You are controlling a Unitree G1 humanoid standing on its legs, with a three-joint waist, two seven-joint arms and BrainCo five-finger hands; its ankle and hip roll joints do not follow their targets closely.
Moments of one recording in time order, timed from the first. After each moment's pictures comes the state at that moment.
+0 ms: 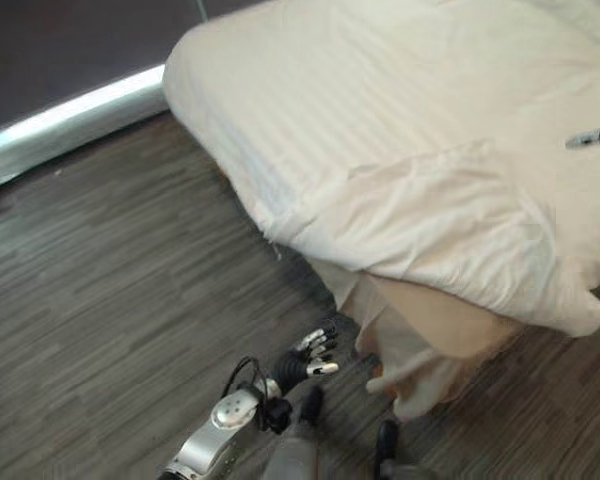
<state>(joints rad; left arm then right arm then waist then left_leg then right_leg) 0.08 0.53 -0.49 0.10 -0.59 -0.02 -0.21 -1.46 -0.88 0.76 1.36 -0.05 -0.01 -0.06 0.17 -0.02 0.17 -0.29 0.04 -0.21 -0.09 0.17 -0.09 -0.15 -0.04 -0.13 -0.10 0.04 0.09</state>
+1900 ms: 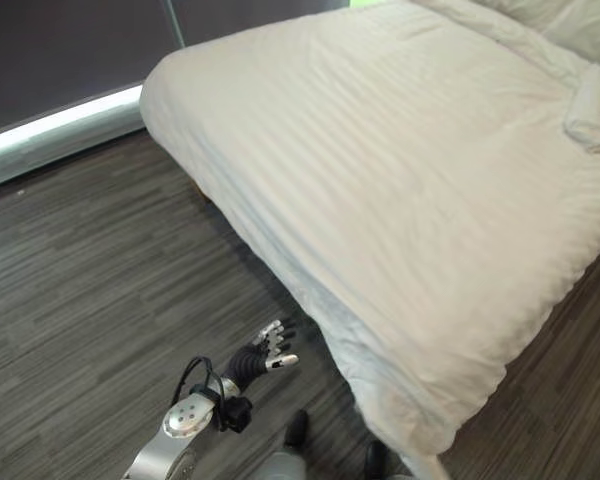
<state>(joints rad) 0.18 0.62 -0.31 0.02 -0.59 -0.05 -0.25 0.30 -0.43 0.28 1.13 -0.02 0.00 0.32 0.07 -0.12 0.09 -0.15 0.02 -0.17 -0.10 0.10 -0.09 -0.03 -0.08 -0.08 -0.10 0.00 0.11</state>
